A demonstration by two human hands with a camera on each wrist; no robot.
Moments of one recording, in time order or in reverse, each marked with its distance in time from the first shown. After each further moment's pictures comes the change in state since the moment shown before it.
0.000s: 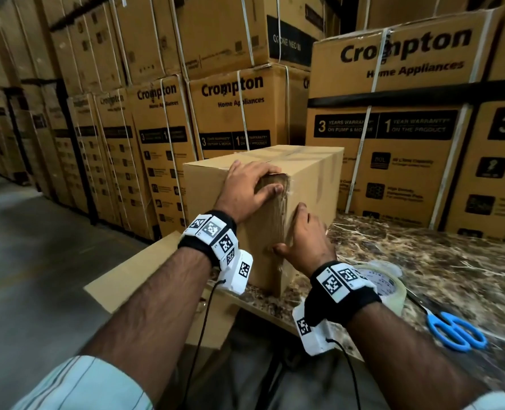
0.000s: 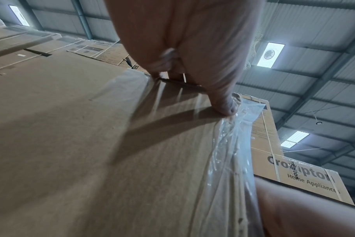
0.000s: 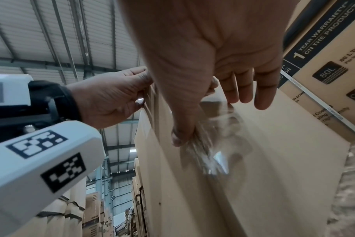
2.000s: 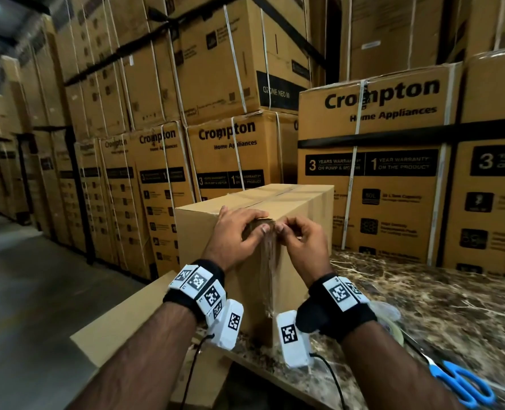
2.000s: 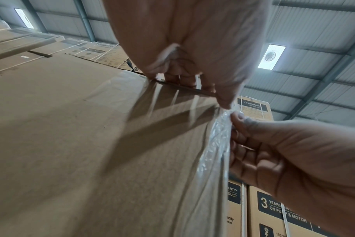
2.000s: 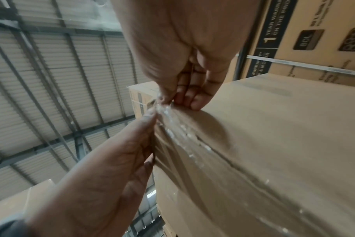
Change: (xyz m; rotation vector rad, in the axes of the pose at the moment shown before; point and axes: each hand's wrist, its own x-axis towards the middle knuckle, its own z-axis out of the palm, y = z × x) left_hand -0.002 0.006 0.001 -0.028 0.048 -0.032; right_hand 0.043 -0.007 -0.037 0.863 0.319 -0.221
